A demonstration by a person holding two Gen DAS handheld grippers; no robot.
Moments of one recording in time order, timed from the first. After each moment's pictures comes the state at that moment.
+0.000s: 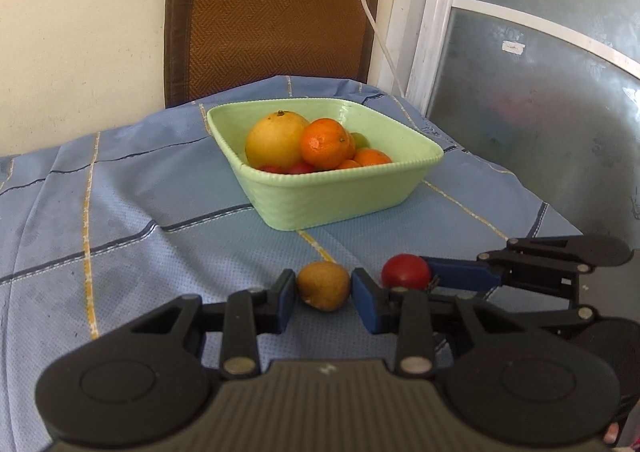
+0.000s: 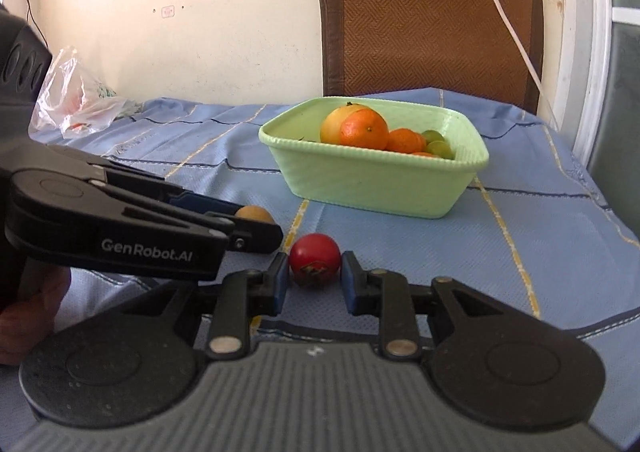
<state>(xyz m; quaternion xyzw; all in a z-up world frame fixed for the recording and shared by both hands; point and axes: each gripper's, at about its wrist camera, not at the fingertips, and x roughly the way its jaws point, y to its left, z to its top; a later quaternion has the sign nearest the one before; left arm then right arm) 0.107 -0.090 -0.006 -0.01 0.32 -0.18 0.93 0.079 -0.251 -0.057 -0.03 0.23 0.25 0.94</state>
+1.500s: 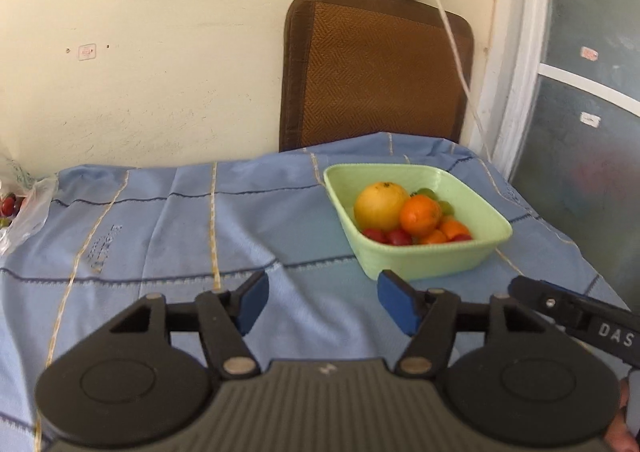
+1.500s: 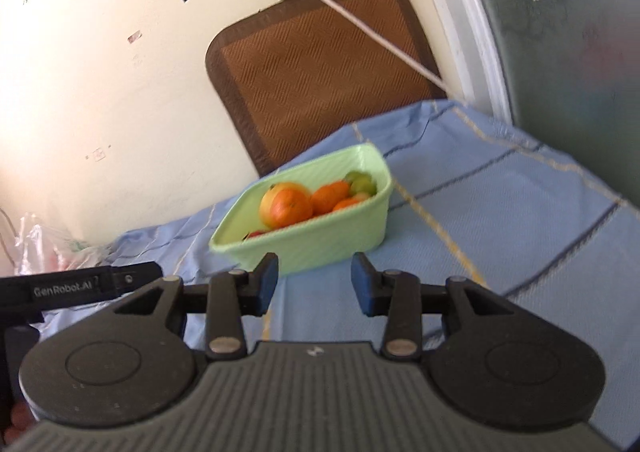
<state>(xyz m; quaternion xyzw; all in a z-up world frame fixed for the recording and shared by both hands) 0.075 -0.068 0.049 -0.03 0.29 -0.03 0.96 0.056 -0.292 -0.032 0.19 0.20 0.16 0.95</state>
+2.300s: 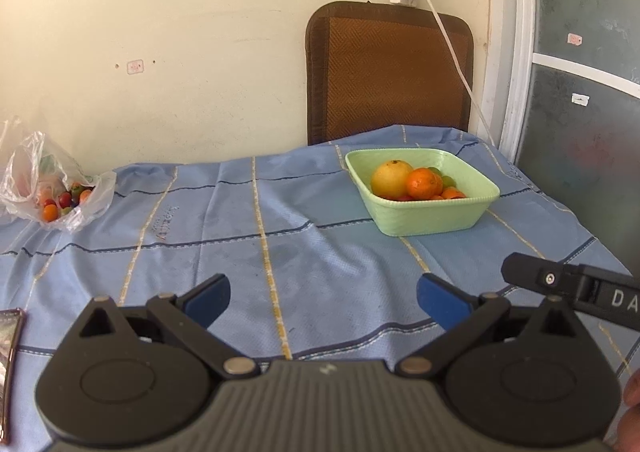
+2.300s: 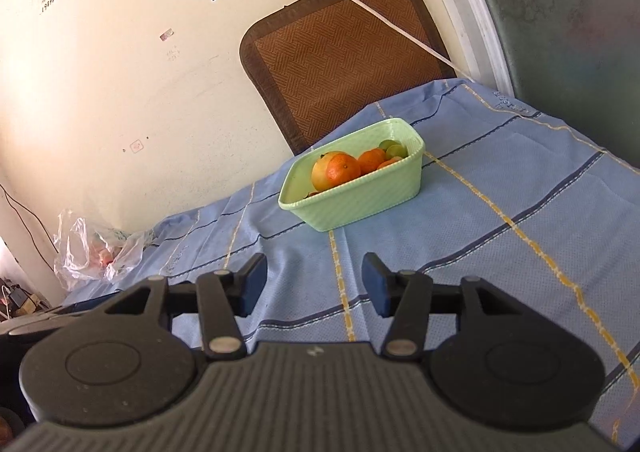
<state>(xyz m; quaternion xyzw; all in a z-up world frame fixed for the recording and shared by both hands) -0.005 -0.073 0.061 0.00 0.28 0.02 0.96 -0.012 -0.270 -0.013 0.21 0.21 0.17 0.94</state>
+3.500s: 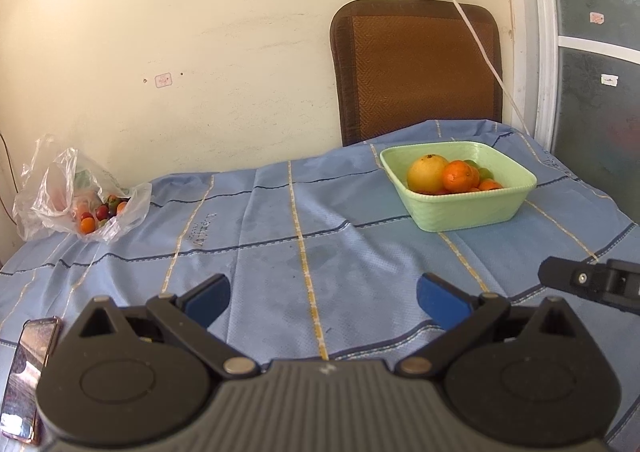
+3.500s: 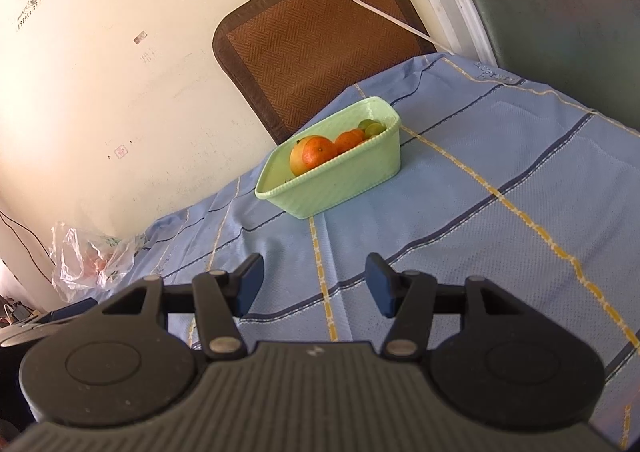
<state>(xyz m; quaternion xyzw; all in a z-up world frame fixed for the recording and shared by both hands) -0.002 -0.076 0.054 0.04 0.28 0.07 0.96 -0.002 -0.279 -0.031 0.25 0.24 0.16 0.93</state>
